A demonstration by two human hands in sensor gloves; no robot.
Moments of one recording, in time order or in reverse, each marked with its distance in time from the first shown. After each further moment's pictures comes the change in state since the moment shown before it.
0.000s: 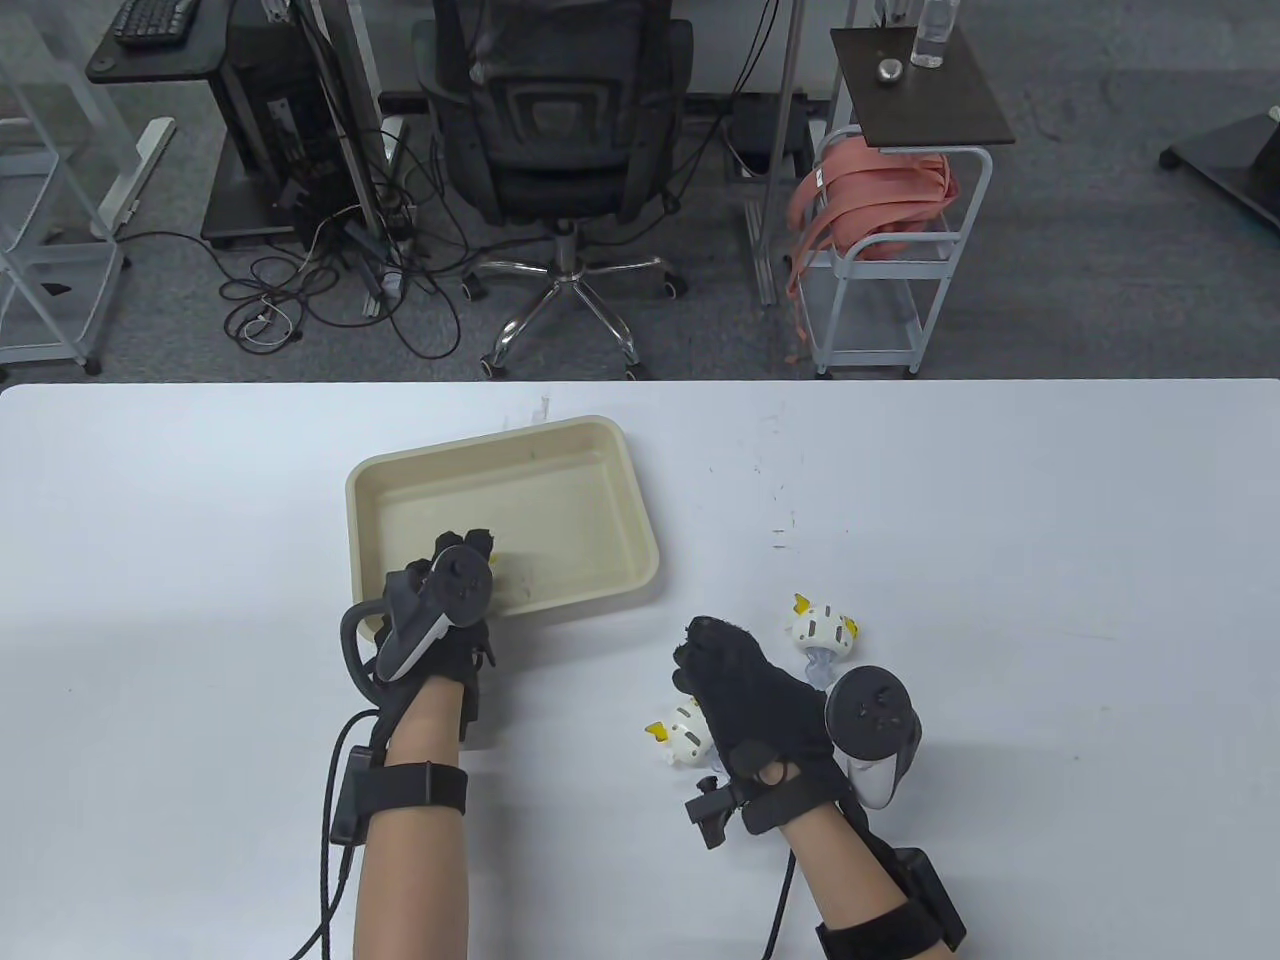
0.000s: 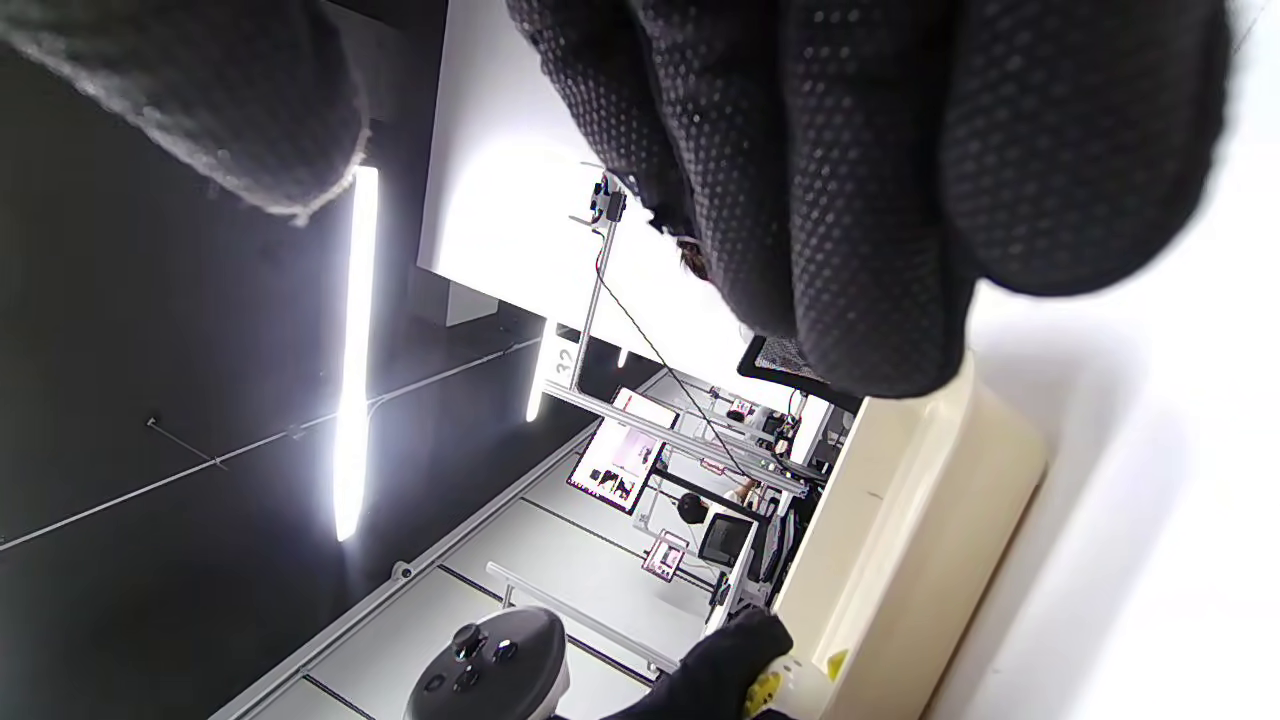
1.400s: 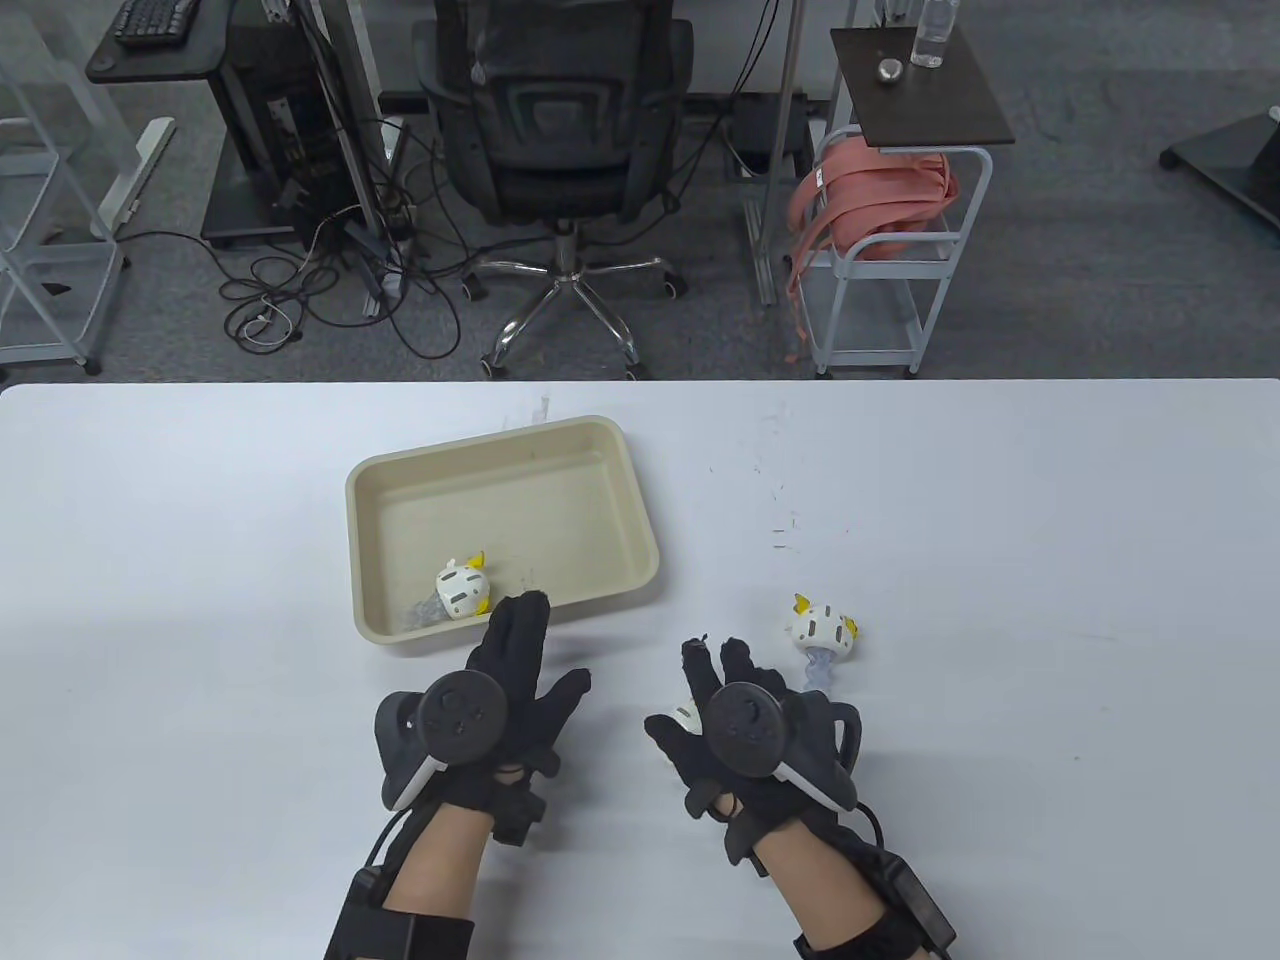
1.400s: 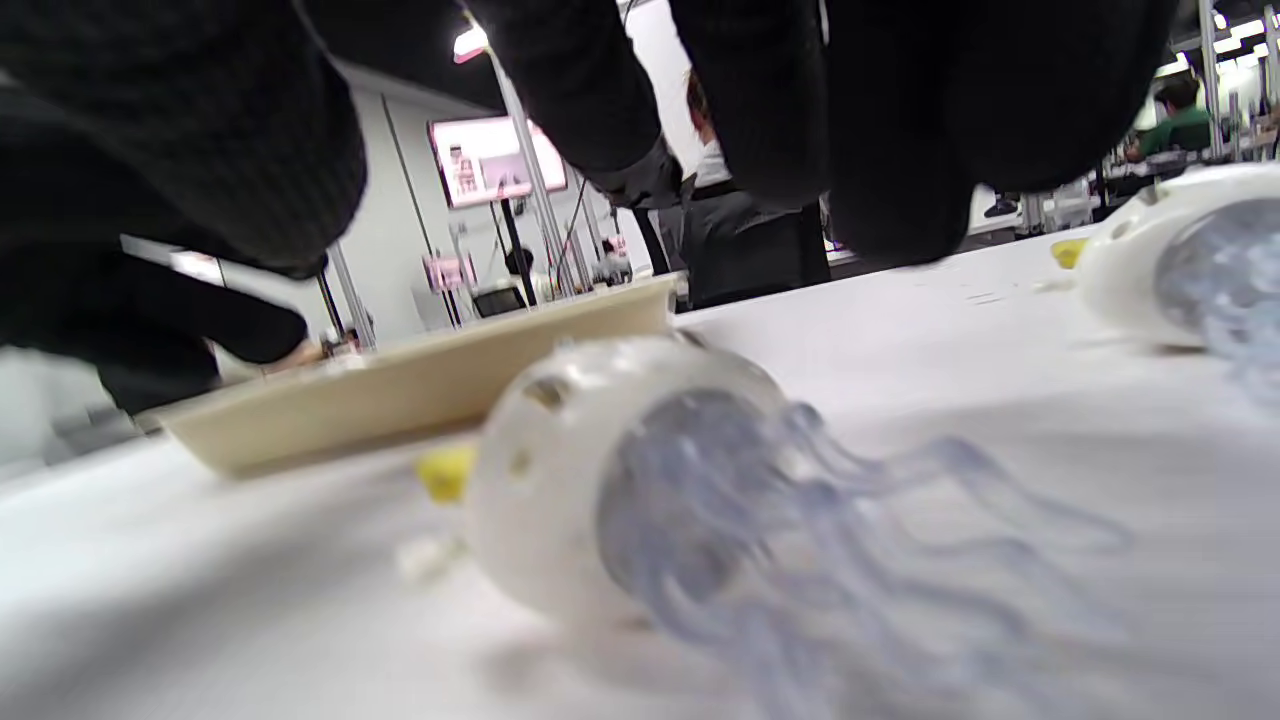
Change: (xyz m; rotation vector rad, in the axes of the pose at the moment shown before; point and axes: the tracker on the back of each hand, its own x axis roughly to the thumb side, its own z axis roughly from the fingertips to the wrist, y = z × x) left_hand 0.034 0.000 0.105 0.128 -0.304 0.354; right_hand 0.012 0.048 0.009 0.284 0.000 1.046
